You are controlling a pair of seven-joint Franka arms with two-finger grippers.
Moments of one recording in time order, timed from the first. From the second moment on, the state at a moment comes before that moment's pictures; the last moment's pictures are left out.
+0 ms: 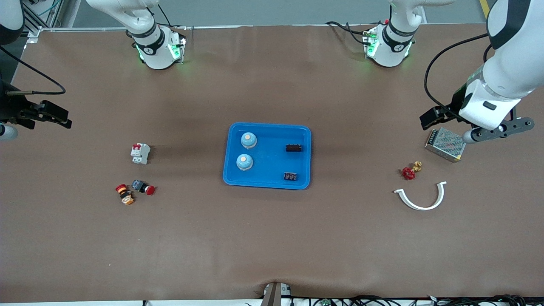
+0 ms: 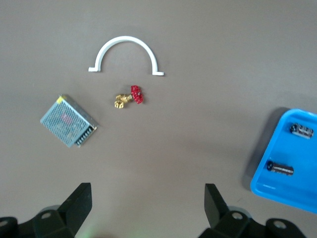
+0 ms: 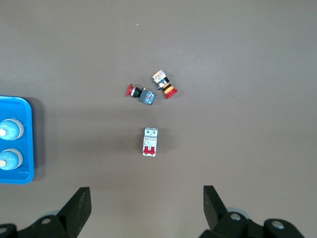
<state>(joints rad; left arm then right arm) -0.04 0.05 -0.16 -1.64 0.02 1.61 -0.46 0.04 0.04 -0.09 -1.58 0.00 1.58 -0.05</state>
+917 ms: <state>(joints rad) -0.04 0.06 -0.29 -1.83 -0.08 1.86 -1.17 0.04 0.04 -0.10 -1.58 0.00 1.56 -0.05</state>
